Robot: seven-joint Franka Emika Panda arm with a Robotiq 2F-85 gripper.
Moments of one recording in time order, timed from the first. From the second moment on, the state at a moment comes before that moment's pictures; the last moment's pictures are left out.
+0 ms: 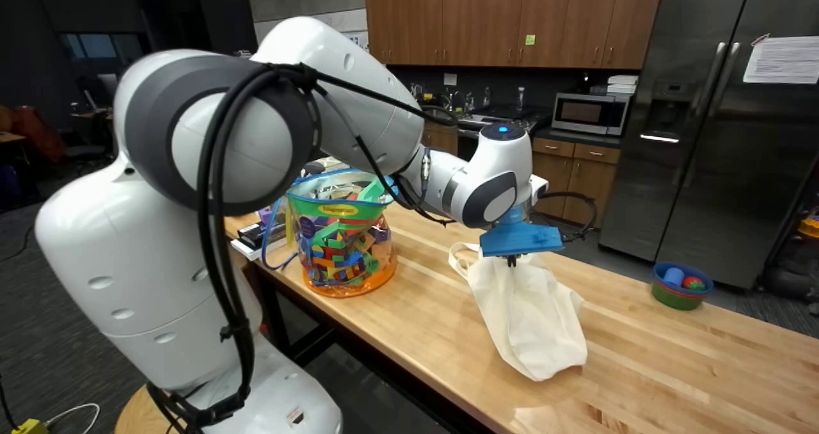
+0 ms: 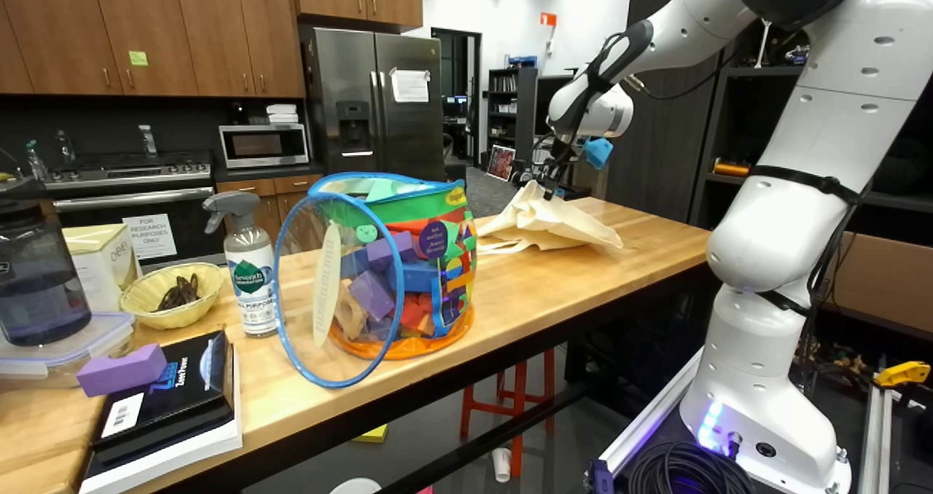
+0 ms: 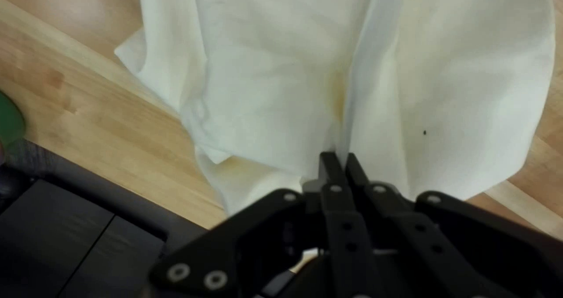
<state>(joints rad) -0.10 -0.17 -0.25 -2.39 0.08 2.59 -0.81</state>
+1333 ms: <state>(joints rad) 0.00 -0.10 -0.11 -2.19 0.12 2.46 -0.78</state>
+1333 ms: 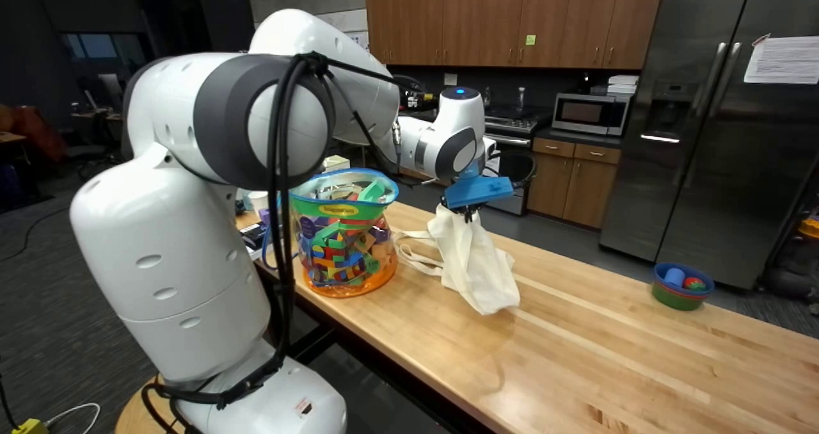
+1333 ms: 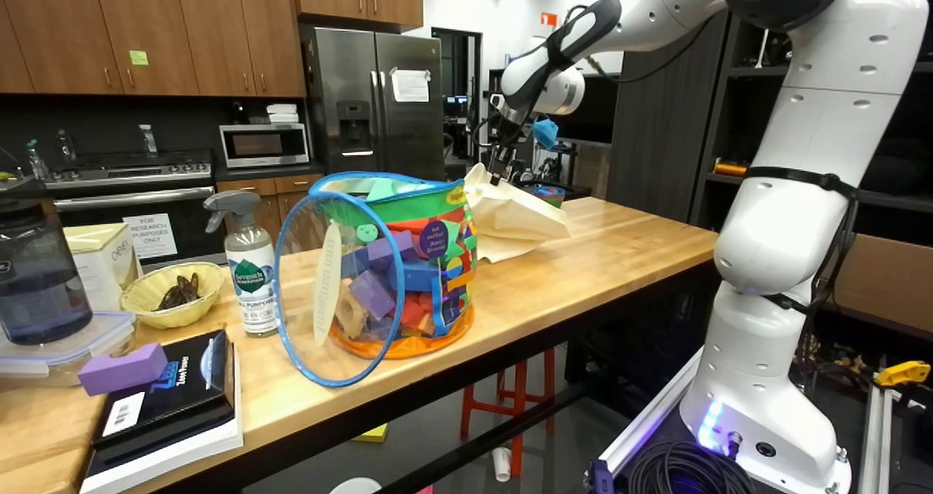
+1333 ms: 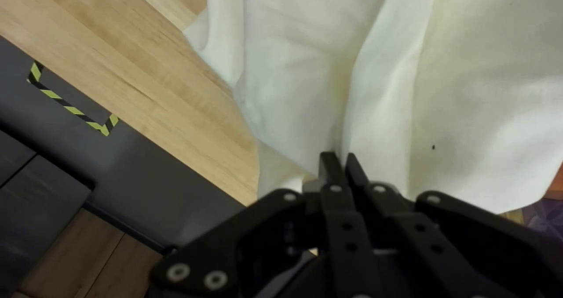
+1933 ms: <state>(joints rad) -0.10 -0.05 -0.16 -2.13 0.12 2.46 -0.75</state>
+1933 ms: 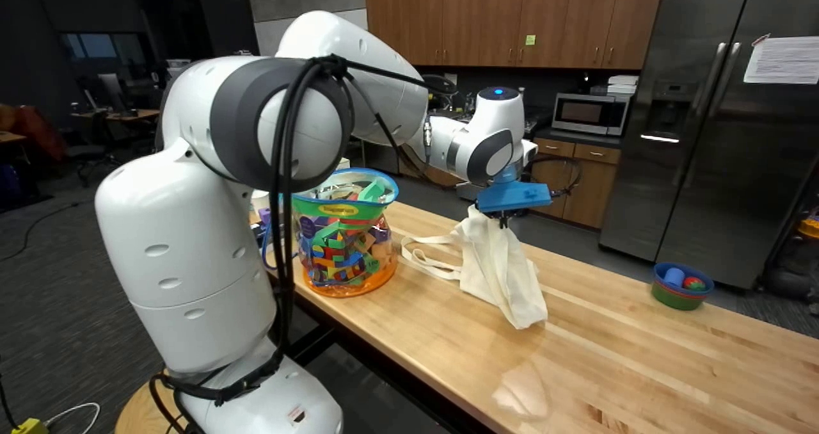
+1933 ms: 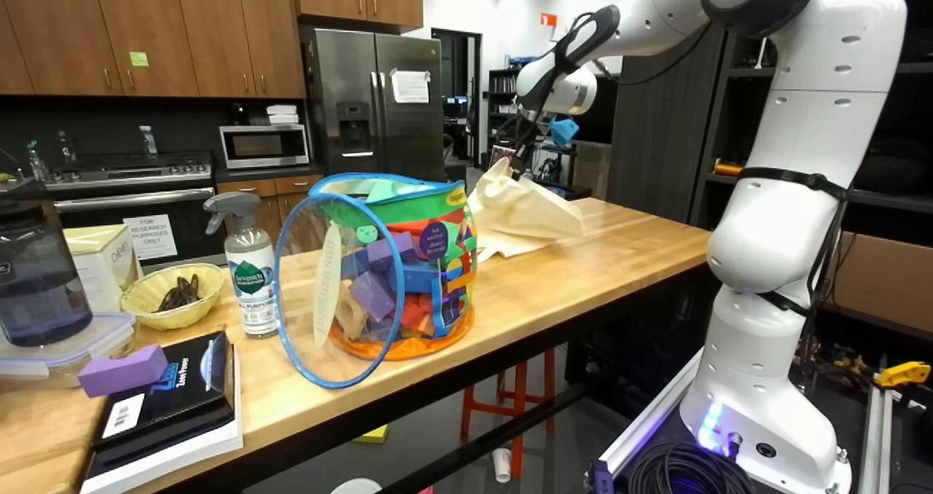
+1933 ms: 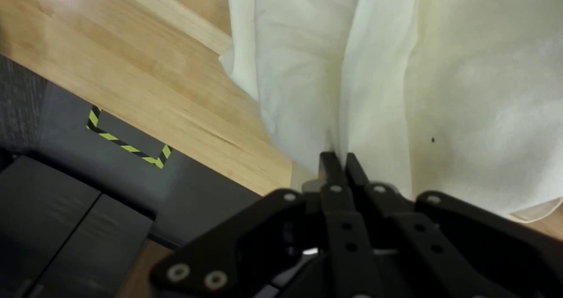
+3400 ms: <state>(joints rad) -0.28 -0.14 -0.32 -2.18 -0.07 2.44 -0.52</state>
